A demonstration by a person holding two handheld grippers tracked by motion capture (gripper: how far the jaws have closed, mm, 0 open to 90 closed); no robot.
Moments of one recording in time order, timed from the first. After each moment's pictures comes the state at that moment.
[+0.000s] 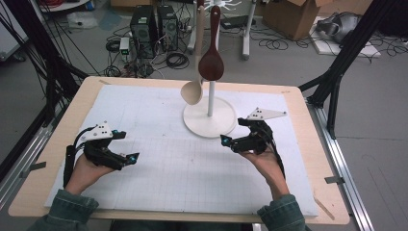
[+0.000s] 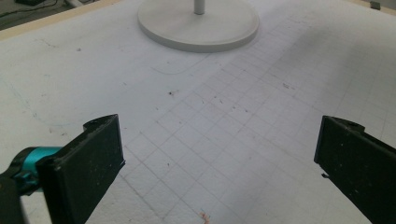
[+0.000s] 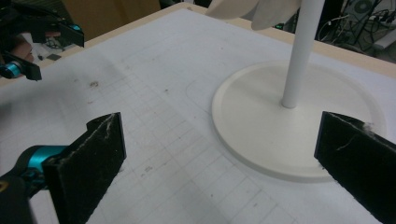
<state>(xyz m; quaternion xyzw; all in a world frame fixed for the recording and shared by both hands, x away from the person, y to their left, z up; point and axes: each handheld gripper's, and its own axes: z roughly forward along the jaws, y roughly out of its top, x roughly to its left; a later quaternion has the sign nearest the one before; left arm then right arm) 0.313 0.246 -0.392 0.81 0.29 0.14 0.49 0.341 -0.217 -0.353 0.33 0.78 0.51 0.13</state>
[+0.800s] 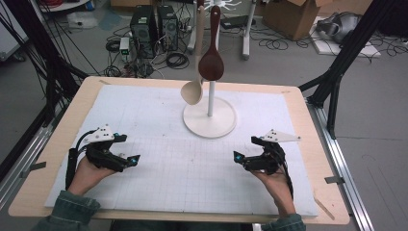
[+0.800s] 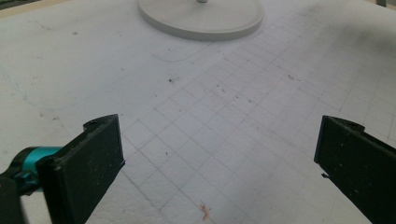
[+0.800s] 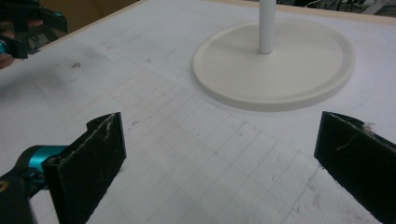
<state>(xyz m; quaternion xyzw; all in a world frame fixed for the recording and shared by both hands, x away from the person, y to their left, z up) 0.314 0.247 -0.407 0.81 0.31 0.13 0.49 0.304 -0.255 -0.398 0.38 0.76 0.51 0.13</state>
